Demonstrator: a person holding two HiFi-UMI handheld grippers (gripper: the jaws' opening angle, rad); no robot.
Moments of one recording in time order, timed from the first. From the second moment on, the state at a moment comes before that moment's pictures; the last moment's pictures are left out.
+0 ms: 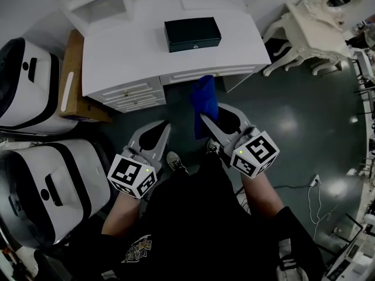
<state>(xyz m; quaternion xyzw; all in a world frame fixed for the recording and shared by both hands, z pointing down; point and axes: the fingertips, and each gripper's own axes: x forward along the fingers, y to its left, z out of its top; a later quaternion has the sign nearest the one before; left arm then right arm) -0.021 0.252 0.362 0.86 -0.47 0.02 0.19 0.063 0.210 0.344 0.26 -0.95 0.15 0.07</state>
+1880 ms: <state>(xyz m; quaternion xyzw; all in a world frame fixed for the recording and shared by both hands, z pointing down) 0.039 0.104 0.351 0.79 -0.59 0.02 0.18 0.093 0.034 0.349 0.13 -0.98 0.14 0.11</state>
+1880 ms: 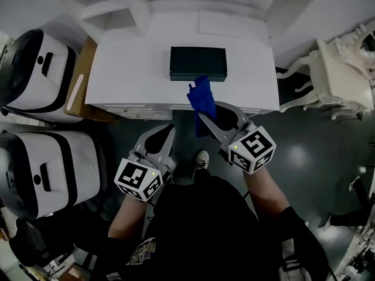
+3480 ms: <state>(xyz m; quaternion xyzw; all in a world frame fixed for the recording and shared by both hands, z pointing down) -0.086 0.002 0.363 0.86 -0.47 0.03 0.19 -0.016 -0.055 0.375 0.29 -0.93 0.16 0.14</state>
